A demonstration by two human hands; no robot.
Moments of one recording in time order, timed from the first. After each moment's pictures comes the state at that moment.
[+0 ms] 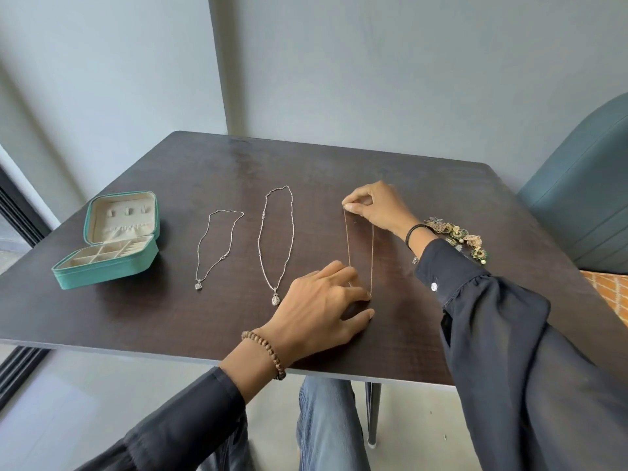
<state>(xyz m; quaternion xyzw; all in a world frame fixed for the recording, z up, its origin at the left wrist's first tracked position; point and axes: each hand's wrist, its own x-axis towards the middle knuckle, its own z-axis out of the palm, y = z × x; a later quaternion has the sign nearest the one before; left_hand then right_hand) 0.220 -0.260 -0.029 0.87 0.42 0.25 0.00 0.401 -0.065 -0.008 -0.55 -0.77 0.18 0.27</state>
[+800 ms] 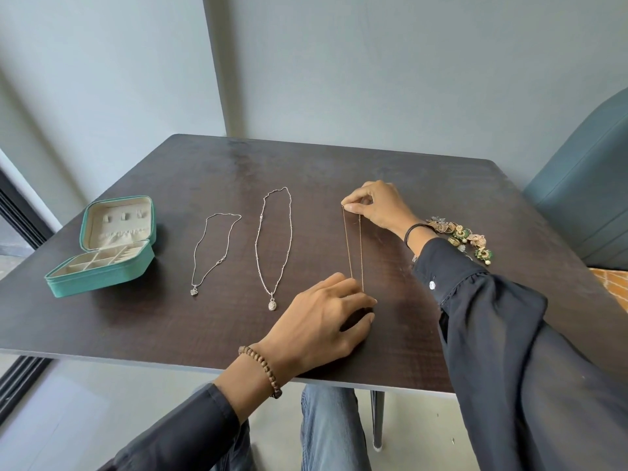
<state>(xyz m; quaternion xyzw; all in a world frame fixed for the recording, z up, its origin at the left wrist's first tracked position) 0.226 -0.267 -0.033 0.87 0.40 0.29 0.09 0.407 -0.047 -0.019 -0.54 -0.78 0.16 0.28</state>
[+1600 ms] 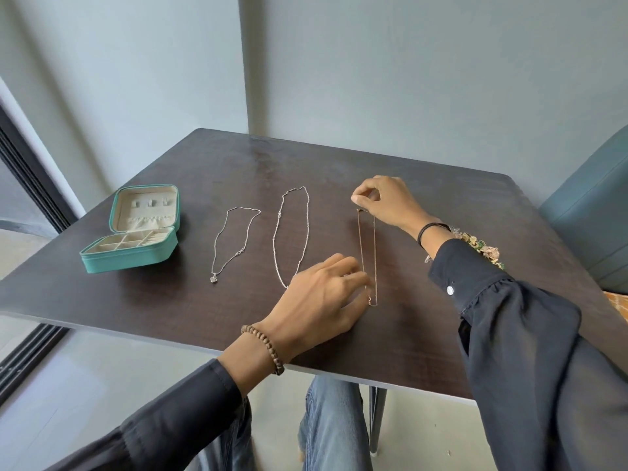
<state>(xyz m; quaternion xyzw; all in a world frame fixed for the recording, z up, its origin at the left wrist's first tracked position) 0.209 -0.264 -0.016 0.84 0.43 0.31 0.02 0.386 -0.058 0.008 -0.53 -0.80 0.11 0.25</state>
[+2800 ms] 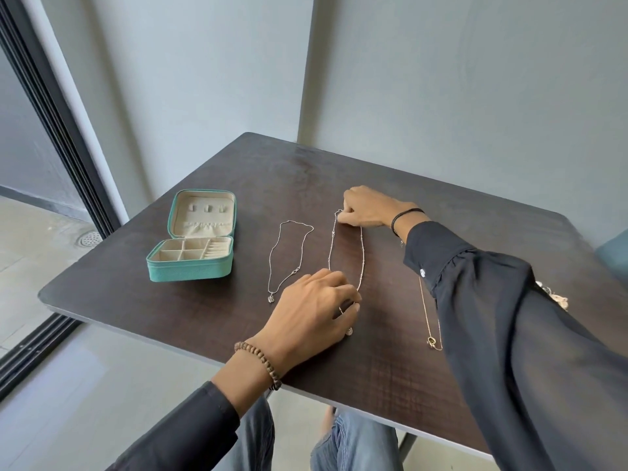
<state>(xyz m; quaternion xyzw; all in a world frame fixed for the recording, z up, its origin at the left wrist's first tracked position) 0.121 -0.245 -0.036 0.80 0.53 0.29 0.04 0.238 -0.024 0.030 -0.47 -0.88 0.04 -0.04</state>
